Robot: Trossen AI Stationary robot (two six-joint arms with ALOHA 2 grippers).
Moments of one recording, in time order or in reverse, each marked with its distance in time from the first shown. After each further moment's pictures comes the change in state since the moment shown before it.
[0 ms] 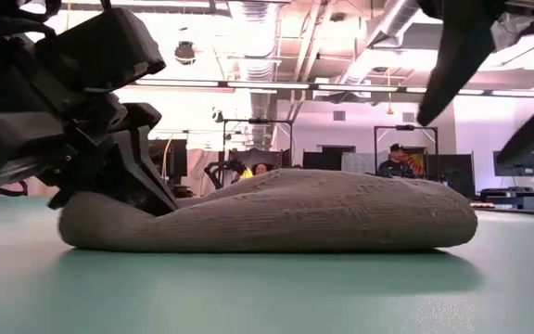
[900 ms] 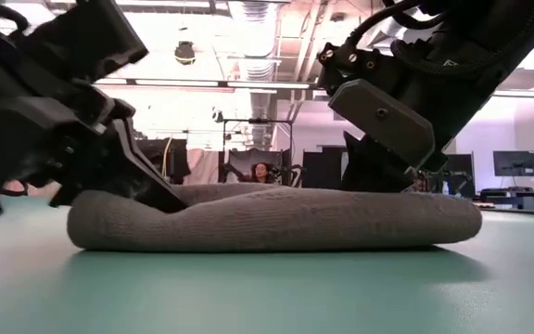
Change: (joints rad) left arm -0.055 0.034 0.002 0.184 -0.223 -0.071; right arm -0.244 0.074 -0.190 0.494 -0.047 0.915
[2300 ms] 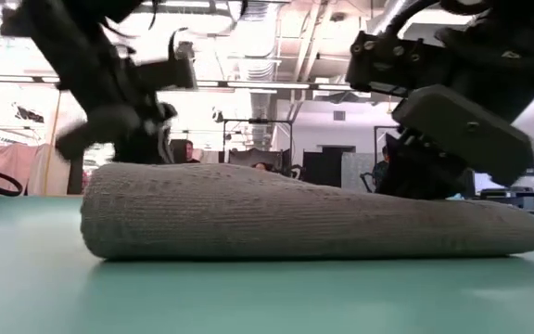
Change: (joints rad) left arm 0.340 -0.294 -0.062 -0.416 0.393 0.235; right arm 0.066 0.000 0.000 -0.094 0.019 -0.051
